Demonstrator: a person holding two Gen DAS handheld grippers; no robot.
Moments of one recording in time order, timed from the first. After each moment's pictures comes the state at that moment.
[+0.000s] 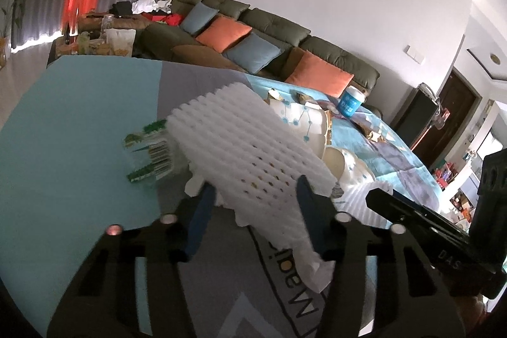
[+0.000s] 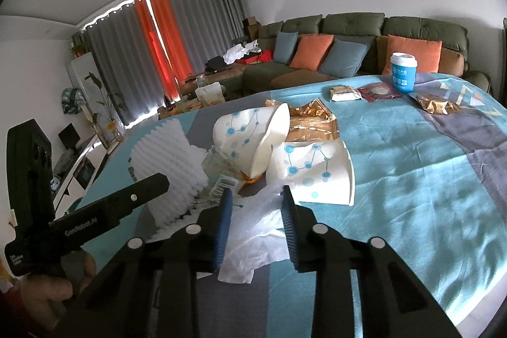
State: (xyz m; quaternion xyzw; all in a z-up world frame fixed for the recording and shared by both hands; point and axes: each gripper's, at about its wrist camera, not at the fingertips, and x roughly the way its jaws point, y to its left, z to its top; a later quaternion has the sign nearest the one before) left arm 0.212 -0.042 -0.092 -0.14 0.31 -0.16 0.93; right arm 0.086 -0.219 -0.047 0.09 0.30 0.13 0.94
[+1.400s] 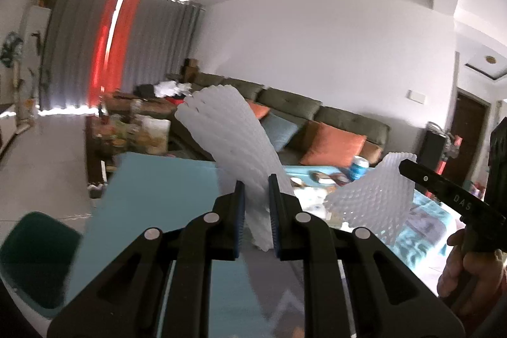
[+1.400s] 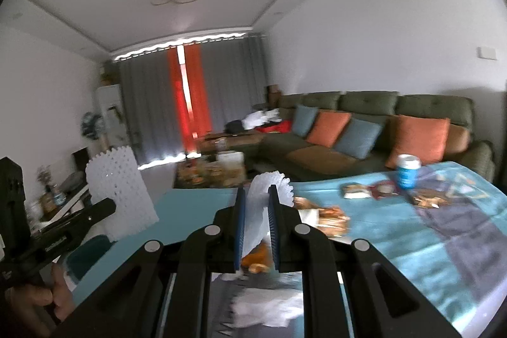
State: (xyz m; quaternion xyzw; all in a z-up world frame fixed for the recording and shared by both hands) left arm 0.067 0.045 0.022 -0.10 0.13 -0.08 0.98; right arm 0.036 -0.195 0.048 0.05 0.13 0.17 0.98
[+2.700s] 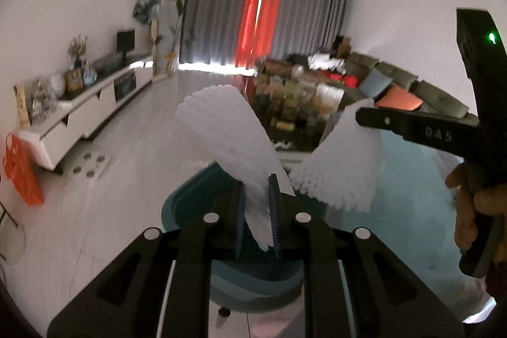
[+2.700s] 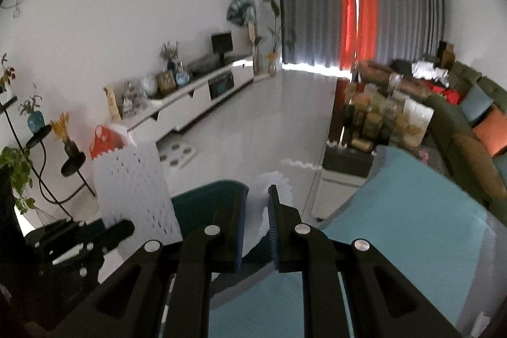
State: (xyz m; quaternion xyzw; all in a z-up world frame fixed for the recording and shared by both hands) left arm -0.034 0.317 -0.035 -0.15 0.24 0.25 0.93; right arm 0.108 0.175 0.015 -0.14 0.30 0.48 0.81
